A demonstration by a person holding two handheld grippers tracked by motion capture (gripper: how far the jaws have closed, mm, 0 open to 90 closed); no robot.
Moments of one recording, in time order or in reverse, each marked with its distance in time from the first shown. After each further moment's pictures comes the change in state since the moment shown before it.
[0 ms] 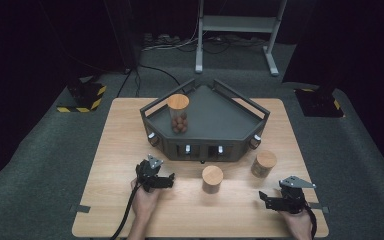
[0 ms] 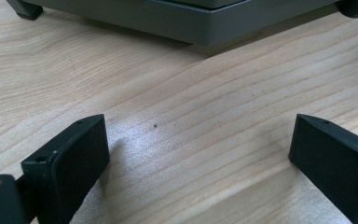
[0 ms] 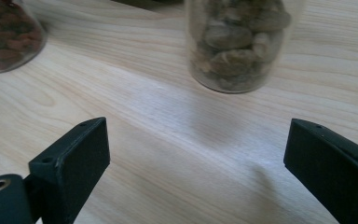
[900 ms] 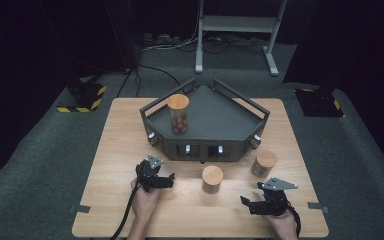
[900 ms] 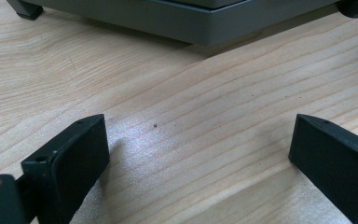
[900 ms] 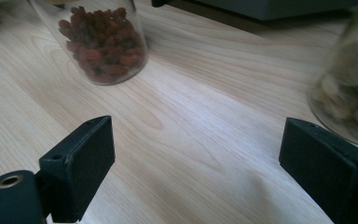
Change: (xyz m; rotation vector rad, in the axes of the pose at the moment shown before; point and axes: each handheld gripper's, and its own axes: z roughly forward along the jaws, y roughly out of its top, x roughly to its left) left arm 0.000 0.000 0.000 -0.001 0.000 -0.001; right arm 0.048 0.014 0.014 -0.019 0.182 -0.089
